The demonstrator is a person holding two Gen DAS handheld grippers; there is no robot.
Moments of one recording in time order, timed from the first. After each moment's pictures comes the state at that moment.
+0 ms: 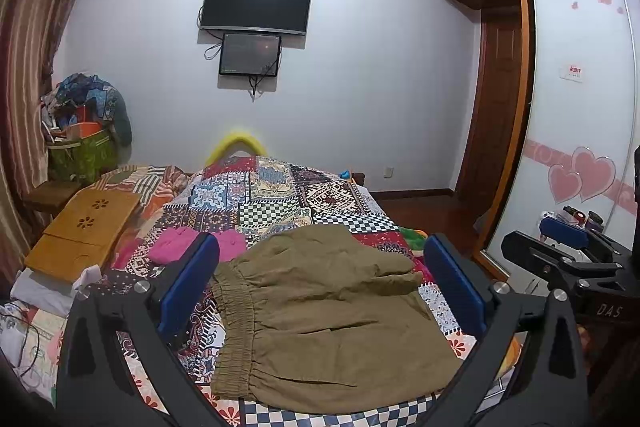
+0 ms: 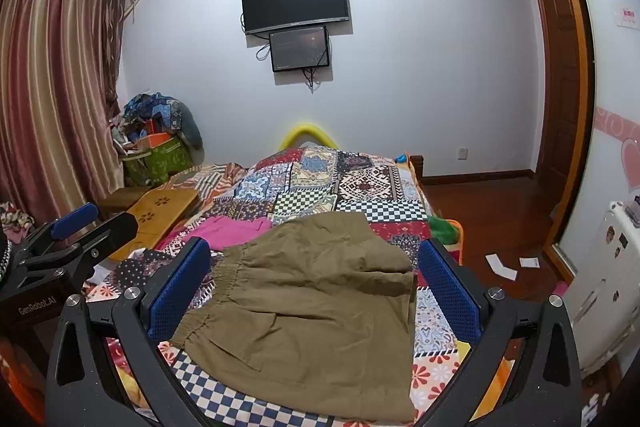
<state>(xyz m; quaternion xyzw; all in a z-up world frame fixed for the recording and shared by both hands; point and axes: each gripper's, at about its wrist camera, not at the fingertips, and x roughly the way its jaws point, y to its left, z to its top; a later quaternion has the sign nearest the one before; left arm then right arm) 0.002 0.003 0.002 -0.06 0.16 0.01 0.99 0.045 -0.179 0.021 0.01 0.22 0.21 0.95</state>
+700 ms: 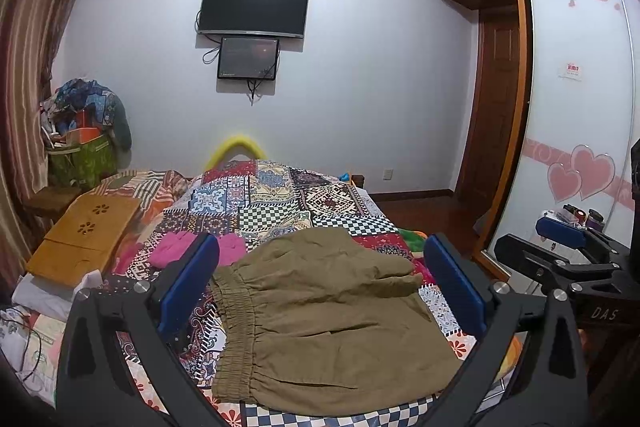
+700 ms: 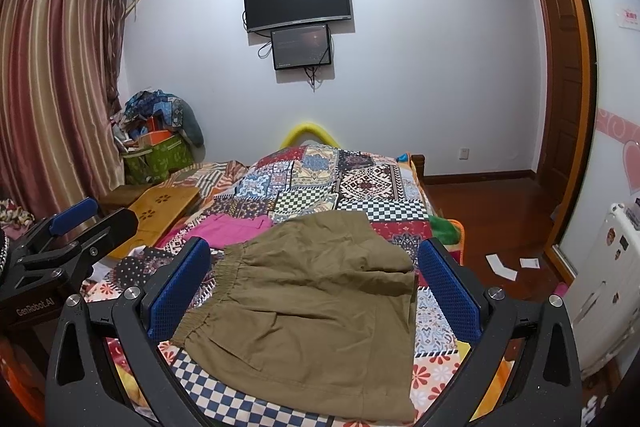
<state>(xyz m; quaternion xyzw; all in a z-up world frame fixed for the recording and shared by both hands) 0.001 0.001 0.004 -0.05 0.15 0.00 0.99 0.046 -0.175 0.020 0.00 0.22 0.21 0.95</state>
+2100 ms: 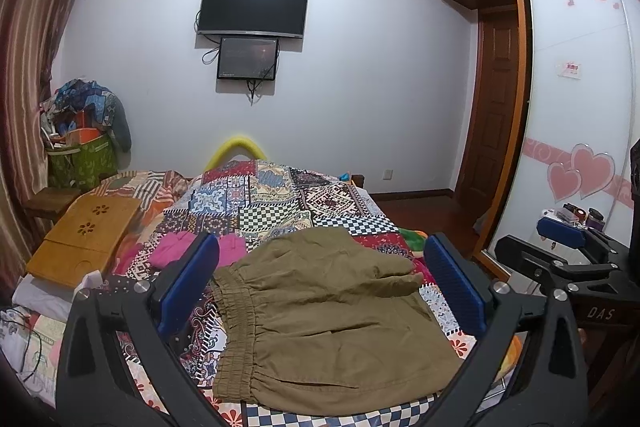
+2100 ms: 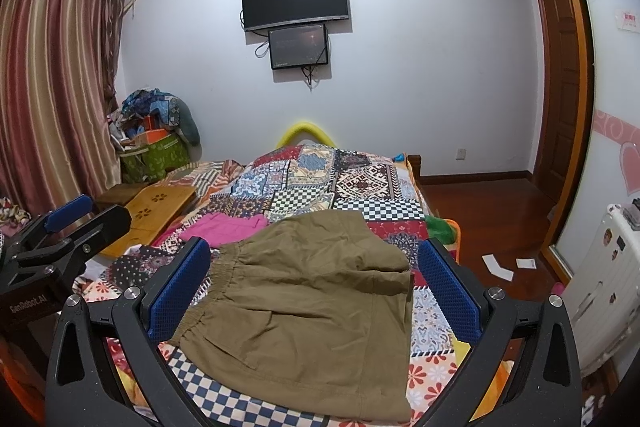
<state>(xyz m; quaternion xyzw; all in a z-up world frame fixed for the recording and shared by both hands) 0.001 0.002 0.003 -0.05 0.15 0.00 0.99 0.049 -0.180 0.018 0.00 0.22 0.20 0.95</state>
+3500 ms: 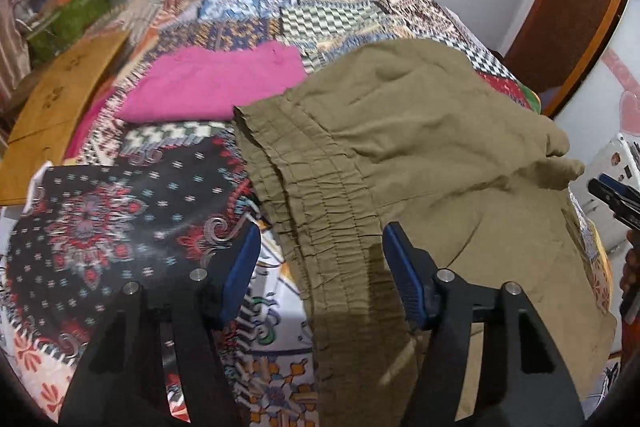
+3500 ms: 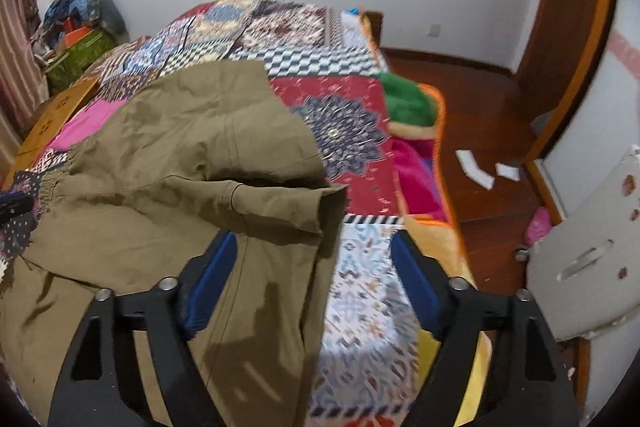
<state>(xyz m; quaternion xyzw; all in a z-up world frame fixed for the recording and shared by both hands) 0.218 0.138 -0.219 -0.09 0.48 0.01 0.87 0.236 -0.215 -0.146 -0.05 0.45 0.14 0.88</state>
